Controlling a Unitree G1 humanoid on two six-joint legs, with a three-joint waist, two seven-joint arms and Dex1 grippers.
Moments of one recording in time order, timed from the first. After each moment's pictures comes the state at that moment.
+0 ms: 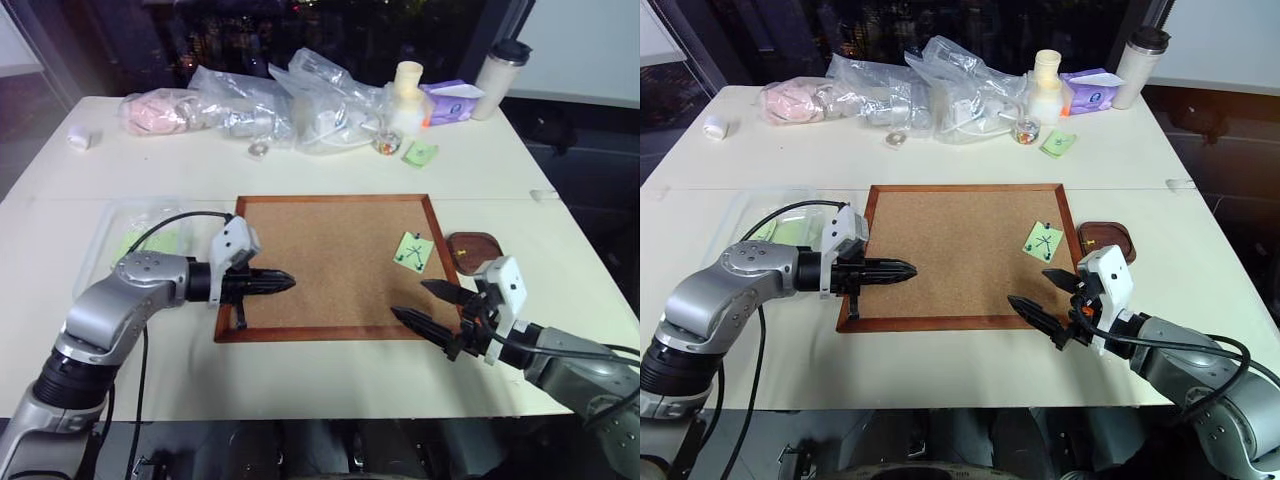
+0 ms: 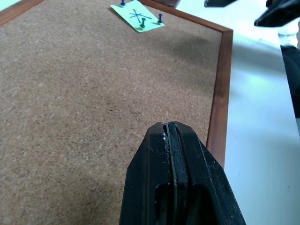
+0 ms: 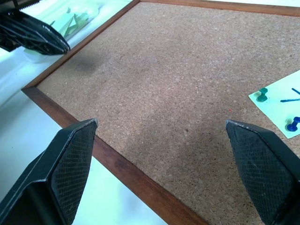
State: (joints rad) left arm -0.39 0.74 -0.09 -0.32 -0.56 0.77 -1.00; right arm 0.15 -0.70 -0.28 -0.71 0.89 0.84 0.49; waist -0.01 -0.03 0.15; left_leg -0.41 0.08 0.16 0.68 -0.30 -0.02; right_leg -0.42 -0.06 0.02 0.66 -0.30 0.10
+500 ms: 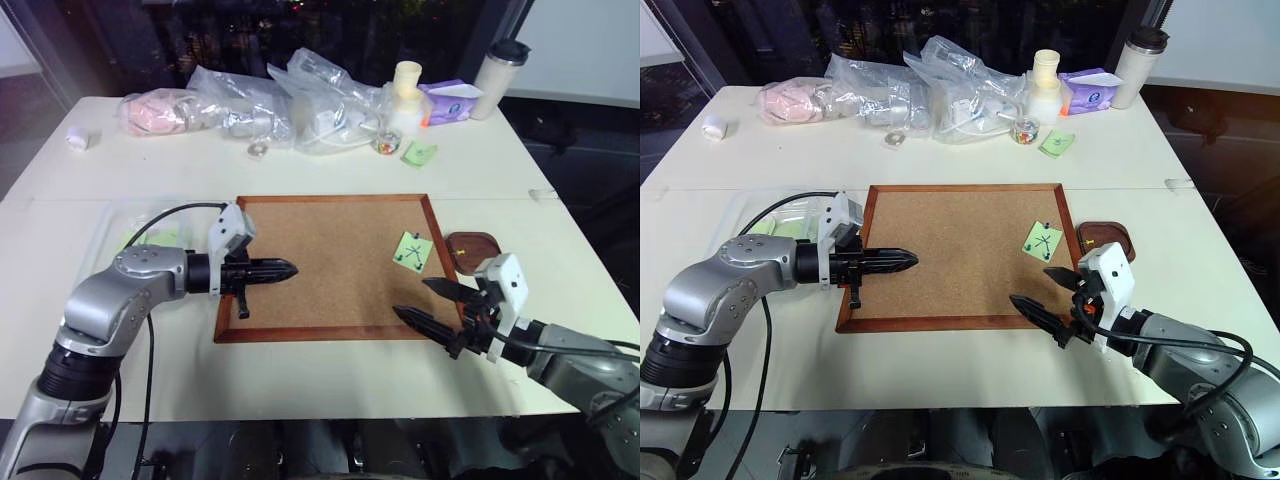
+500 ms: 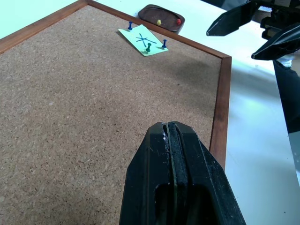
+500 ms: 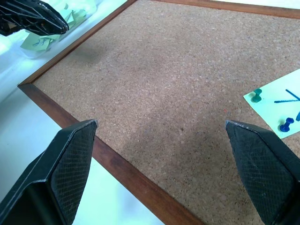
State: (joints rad) left arm -0.42 0.71 -0.06 -0.30 -0.60 0.79 -0.98; right arm 0.13 -0.72 -0.28 -0.70 0.88 0.84 0.49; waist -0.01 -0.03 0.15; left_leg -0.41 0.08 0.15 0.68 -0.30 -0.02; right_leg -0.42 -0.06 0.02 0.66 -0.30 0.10
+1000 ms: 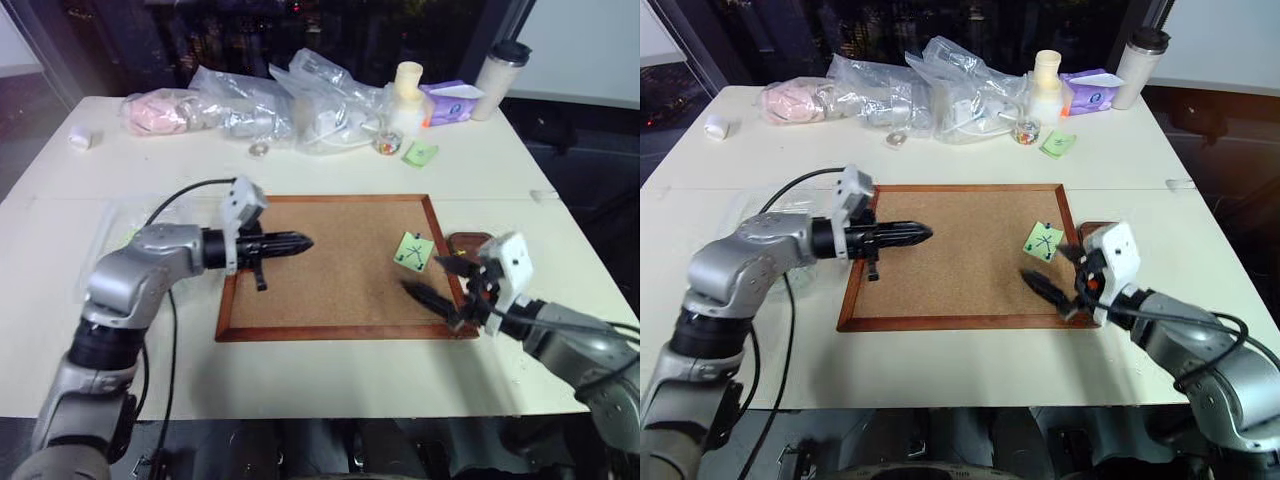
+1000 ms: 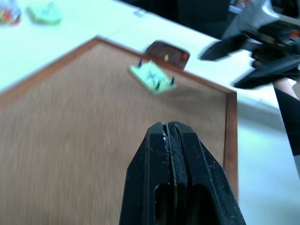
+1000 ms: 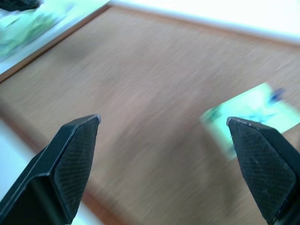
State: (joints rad) left arm -0.61 0.59 -0.13 -0.15 -0.54 0.72 -0.96; right arm -0.05 -0.69 -0.25 -0.57 0.75 0.80 0.42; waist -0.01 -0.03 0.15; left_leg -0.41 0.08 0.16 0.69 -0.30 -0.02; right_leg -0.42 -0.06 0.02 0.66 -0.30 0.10
